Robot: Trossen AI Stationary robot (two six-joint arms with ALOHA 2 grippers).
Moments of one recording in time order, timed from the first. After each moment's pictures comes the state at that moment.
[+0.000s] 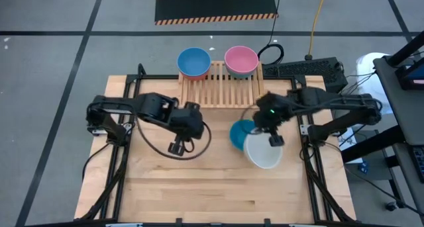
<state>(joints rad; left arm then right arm) -0.17 1.74 2.05 -1.42 -0.09 0.21 0.01 1.28 1.41 -1.16 -0.15 -0.14</state>
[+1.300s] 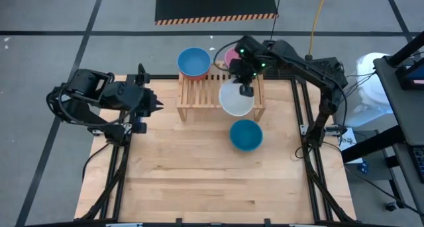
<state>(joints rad) -0.17 1.38 2.05 -1.57 -0.32 0.09 -0.48 1.77 2.03 -1.30 -0.18 -0.43</state>
